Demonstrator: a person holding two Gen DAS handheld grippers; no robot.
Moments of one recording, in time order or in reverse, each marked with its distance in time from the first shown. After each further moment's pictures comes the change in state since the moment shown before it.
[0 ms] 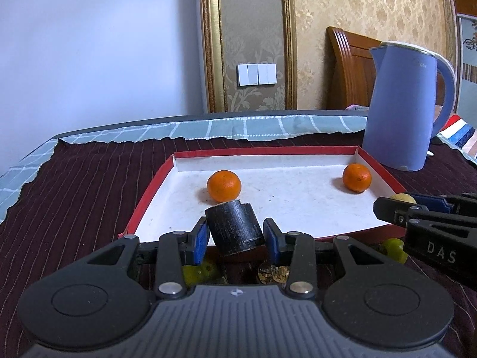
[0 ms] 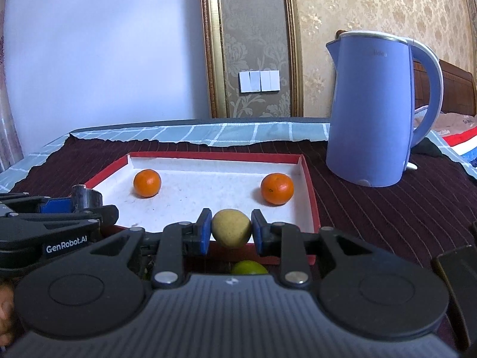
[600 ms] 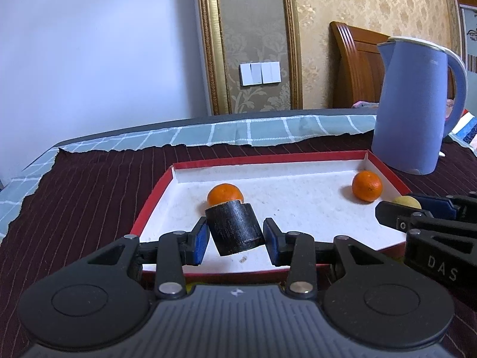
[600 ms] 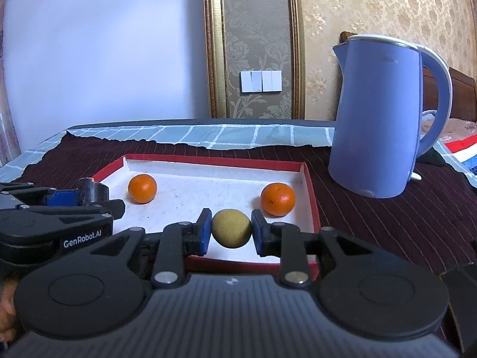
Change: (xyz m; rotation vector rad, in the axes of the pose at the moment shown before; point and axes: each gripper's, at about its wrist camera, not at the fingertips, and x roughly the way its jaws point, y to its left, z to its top) left arm 0.016 -0.004 0.018 0.024 0.008 0.033; right arm 0.012 0.003 0.011 -0.025 0.011 -0.005
